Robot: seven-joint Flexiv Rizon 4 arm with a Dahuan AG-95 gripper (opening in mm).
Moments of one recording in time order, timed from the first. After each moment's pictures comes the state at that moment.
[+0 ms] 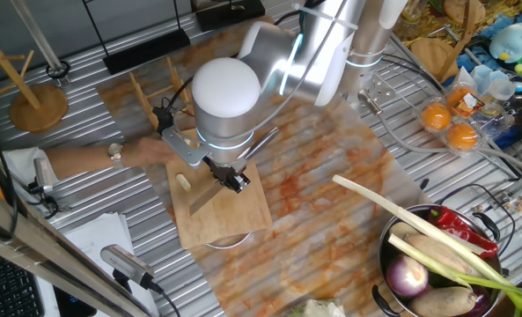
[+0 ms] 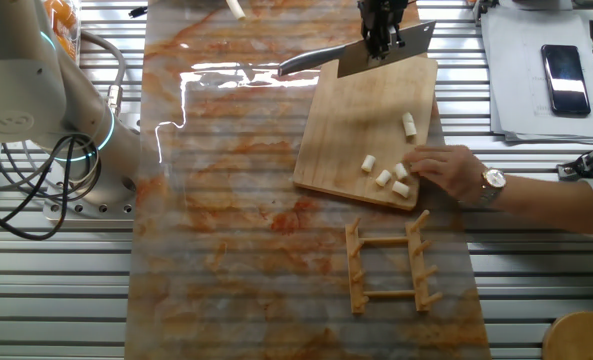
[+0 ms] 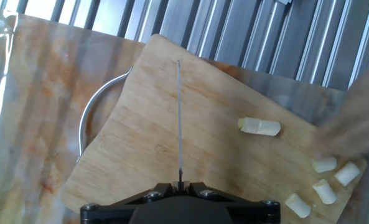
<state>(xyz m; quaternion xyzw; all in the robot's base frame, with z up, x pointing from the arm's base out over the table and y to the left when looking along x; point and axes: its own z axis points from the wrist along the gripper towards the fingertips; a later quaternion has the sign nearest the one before) 0.495 0.169 0.113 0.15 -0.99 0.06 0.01</state>
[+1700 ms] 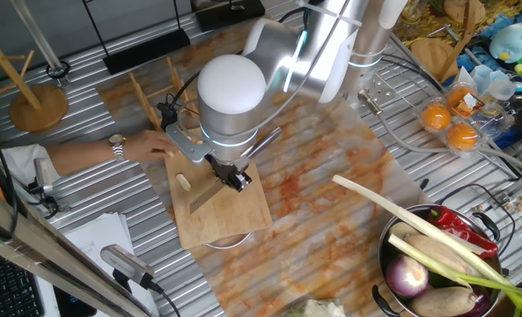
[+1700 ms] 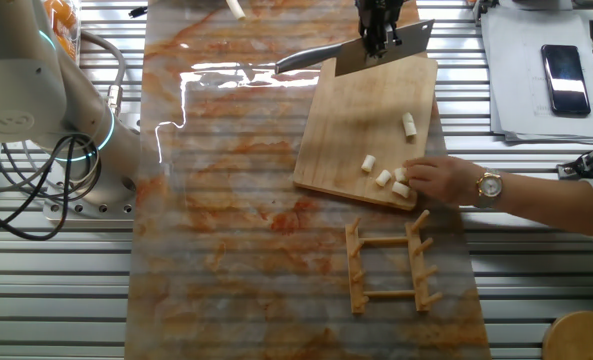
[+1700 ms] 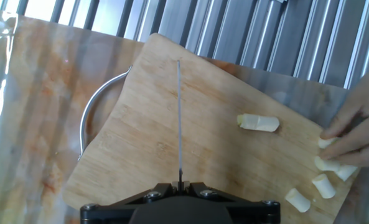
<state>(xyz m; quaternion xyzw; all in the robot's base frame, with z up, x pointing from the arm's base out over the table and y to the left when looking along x) 0.492 0.169 0.115 0.14 -0.99 0.06 0.00</state>
